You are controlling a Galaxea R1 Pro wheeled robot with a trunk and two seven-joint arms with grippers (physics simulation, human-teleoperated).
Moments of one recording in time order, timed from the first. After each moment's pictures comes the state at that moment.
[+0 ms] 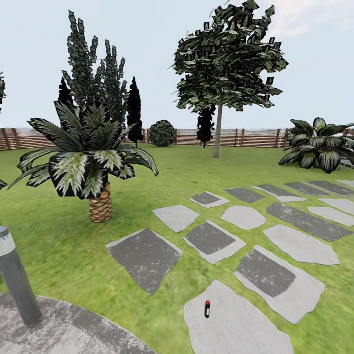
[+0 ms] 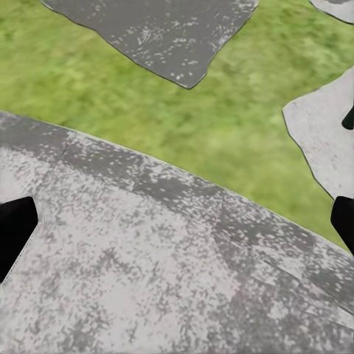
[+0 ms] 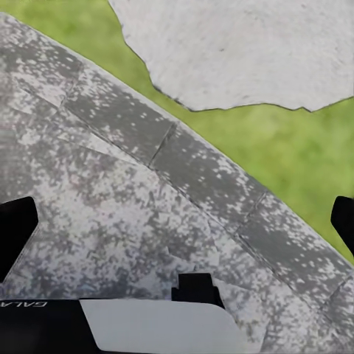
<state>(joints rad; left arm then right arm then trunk) -0.08 0.01 0.00 -0.46 0.00 -0.36 0.00 0.01 0.00 -0.01 -0.46 -0.01 -0.01 0.00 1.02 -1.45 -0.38</state>
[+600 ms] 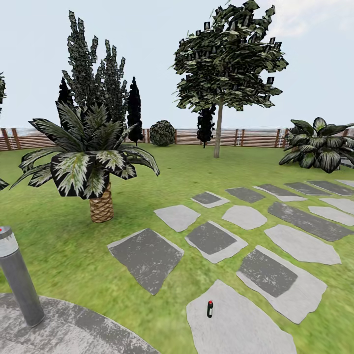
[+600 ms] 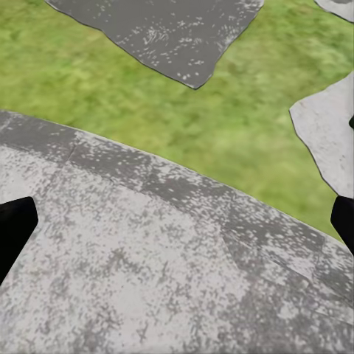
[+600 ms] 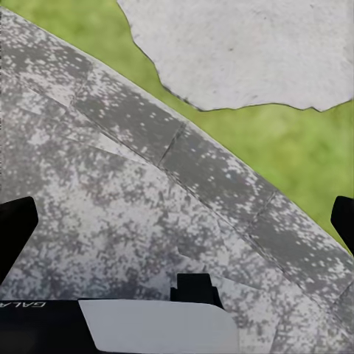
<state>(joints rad) -0.08 0.01 0.00 -0.46 0.00 -0.36 0.00 0.01 0.00 -0.01 -0.46 -0.01 -0.01 0.00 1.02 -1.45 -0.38</state>
